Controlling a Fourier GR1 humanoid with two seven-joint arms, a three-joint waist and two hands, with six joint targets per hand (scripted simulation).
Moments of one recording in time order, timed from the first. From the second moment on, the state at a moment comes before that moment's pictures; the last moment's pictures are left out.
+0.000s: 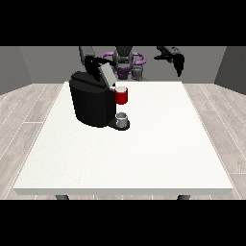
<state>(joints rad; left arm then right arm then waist) -0.26 0.10 0.19 -1.38 0.03 -0.22 -0.06 -0.63 -0.16 -0.08 -1.07 0.01 0.06 -0.07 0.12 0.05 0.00</state>
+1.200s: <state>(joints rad) -0.29 0.13 0.18 -1.33 0.05 -0.19 -0.10 -0.81 -0.10 -0.01 -0.99 0.14 0.02 -0.06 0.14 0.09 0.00</state>
